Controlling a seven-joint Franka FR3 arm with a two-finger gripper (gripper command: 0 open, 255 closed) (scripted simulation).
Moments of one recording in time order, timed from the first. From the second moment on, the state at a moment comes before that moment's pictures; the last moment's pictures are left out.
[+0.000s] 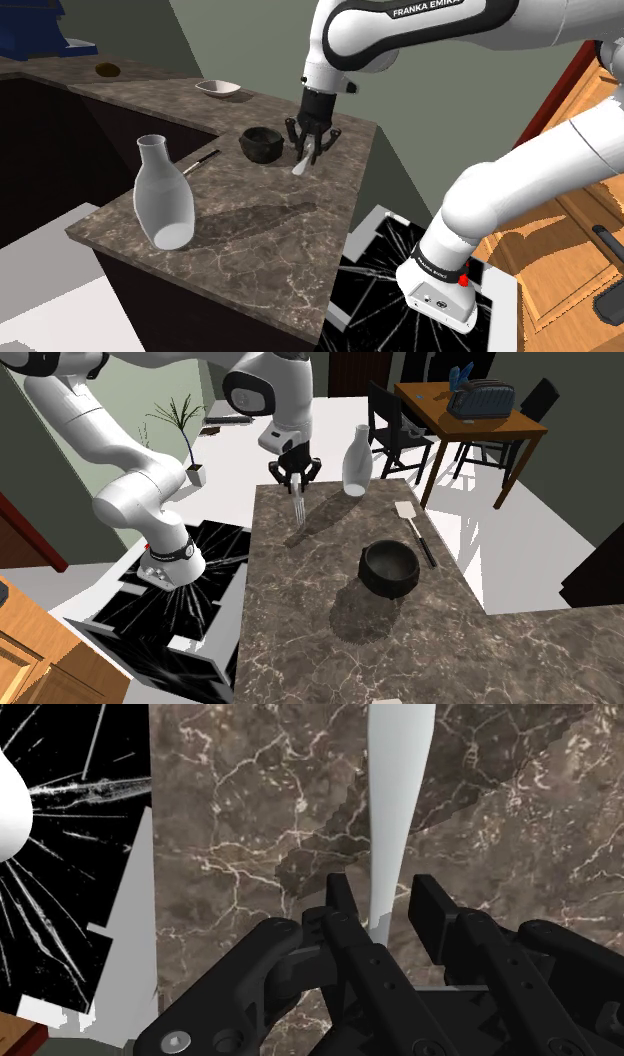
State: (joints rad) arm -0.09 -0.51 0.32 -2.45 0.32 1.93 1.25
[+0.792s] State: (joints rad) arm -0.18 -0.17 0.29 -2.13 0.21 1.93 1.21
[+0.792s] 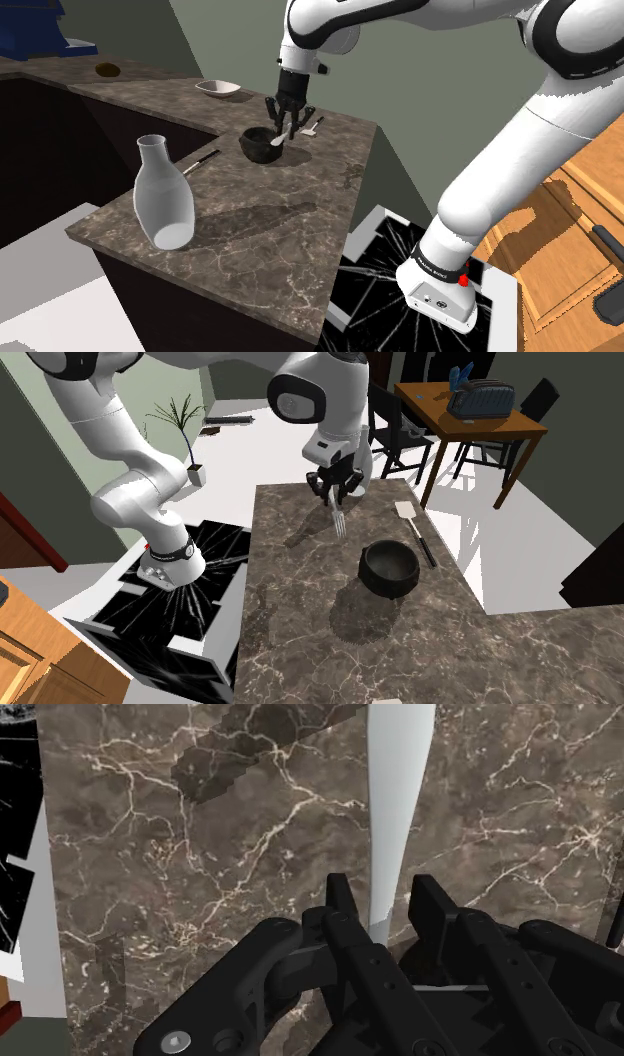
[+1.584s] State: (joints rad) arm -0.21 0.27 0.25 -1.62 0.08 1.84 1.20
